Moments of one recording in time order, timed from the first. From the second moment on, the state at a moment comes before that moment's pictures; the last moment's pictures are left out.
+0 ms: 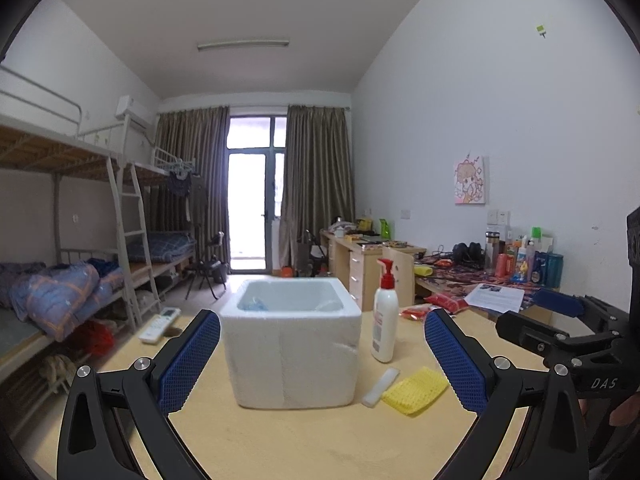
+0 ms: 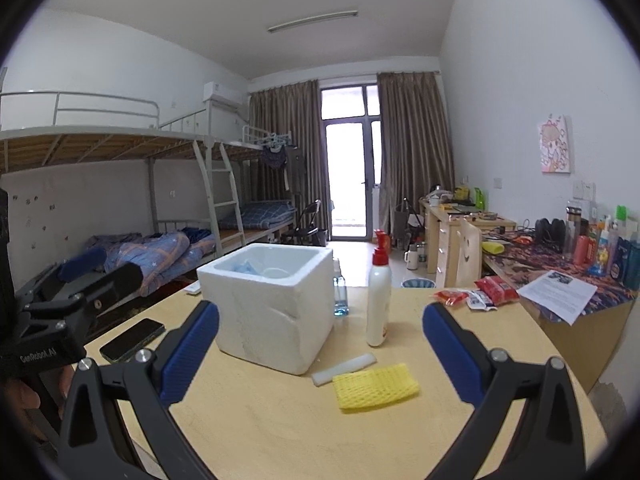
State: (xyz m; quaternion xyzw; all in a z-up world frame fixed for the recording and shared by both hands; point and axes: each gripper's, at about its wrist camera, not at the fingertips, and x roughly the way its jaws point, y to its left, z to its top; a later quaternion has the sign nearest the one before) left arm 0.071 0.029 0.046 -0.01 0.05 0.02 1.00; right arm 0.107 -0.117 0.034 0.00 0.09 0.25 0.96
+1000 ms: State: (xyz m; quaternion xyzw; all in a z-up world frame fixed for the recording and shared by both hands) left arm 0.108 0.015 0.014 -0.02 0.11 0.00 0.99; right arm 0.136 -0.126 0.006 -0.01 0.15 0.21 0.97
